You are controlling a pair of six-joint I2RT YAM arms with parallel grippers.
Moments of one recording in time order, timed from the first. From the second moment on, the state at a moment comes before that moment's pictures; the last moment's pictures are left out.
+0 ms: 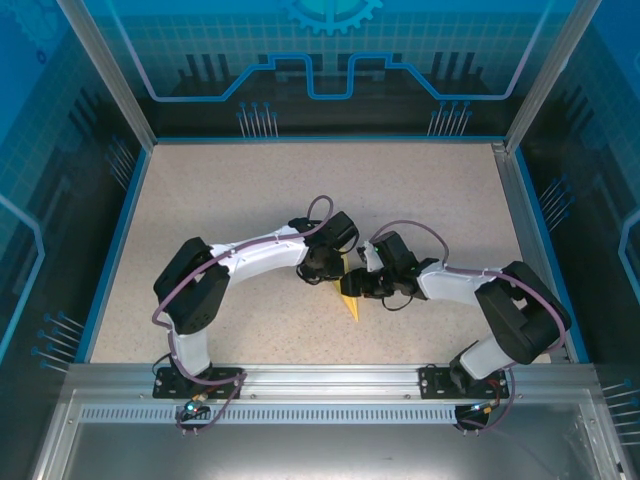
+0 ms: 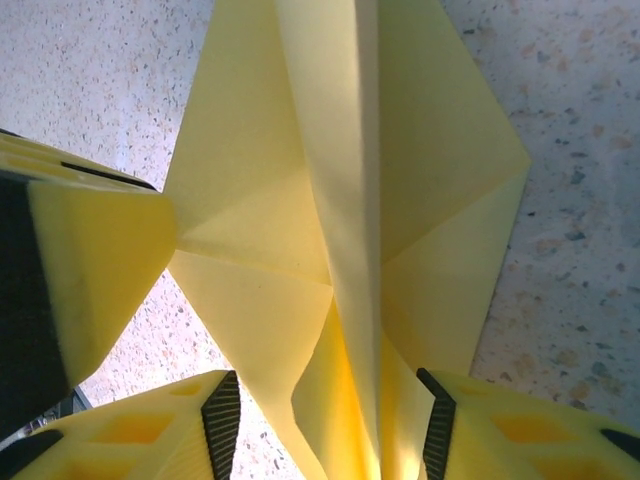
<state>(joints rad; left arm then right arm) -0.81 1.85 1.34 -0.82 -0.02 -0.95 0.59 1.52 0.62 -0.06 -0.48 0.60</state>
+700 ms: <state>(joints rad) -0.81 1.79 1.28 -0.78 -0.02 -0.95 0.66 1.60 0.72 -0.19 -0.36 0.56</state>
